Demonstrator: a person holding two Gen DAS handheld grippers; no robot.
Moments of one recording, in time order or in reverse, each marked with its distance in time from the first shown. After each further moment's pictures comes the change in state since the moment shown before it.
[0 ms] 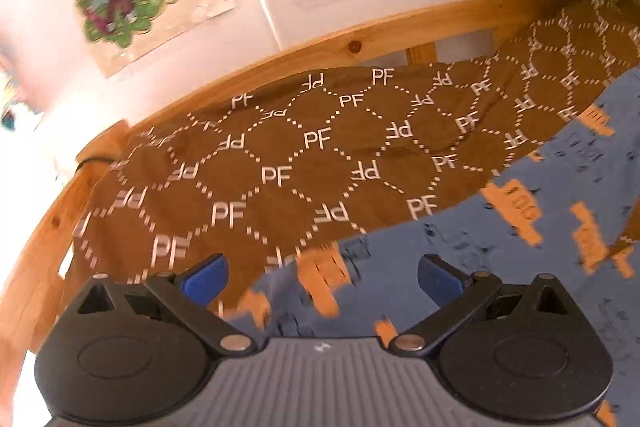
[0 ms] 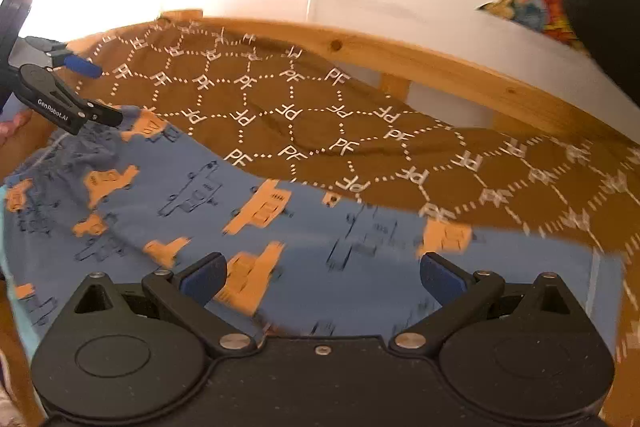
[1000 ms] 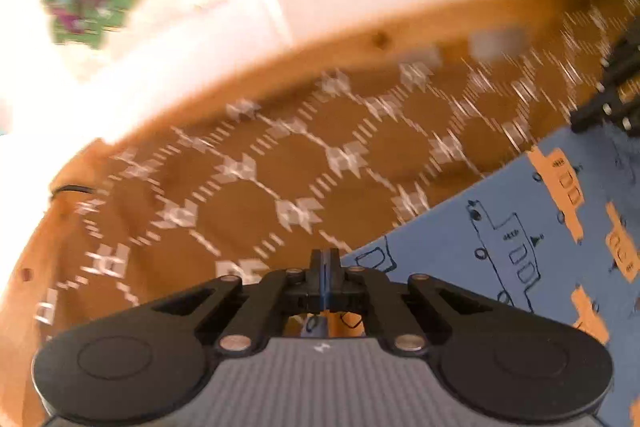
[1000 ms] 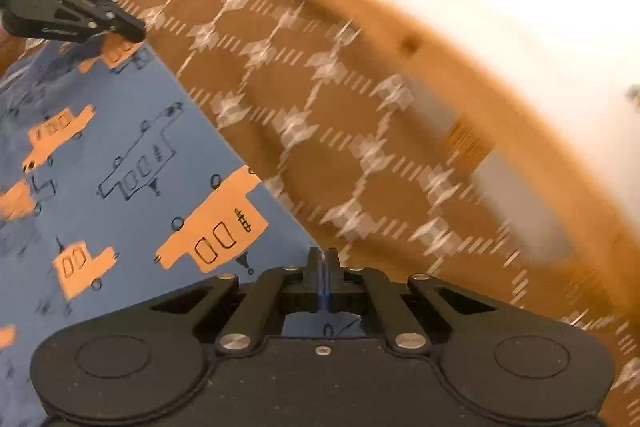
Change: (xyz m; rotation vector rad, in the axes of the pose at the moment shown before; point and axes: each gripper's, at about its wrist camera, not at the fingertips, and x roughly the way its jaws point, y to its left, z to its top) left arm 0.066 0.040 0.032 -0.001 0.003 0.001; right arm 0.132 -0.003 0.106 -0.383 0.086 0.055
